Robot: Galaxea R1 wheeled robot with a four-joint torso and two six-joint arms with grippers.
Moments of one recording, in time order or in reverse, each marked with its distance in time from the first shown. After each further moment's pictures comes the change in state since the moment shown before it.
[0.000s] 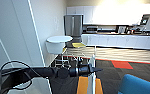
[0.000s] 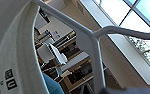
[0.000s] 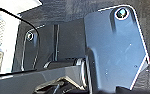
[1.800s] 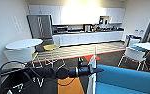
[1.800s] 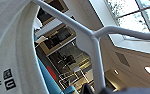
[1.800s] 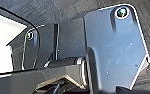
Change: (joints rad) left arm 0.000 -0.009 0.027 0.005 0.003 0.000; right arm -0.001 0.001 0.000 0.000 -0.002 0.000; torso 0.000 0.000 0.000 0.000
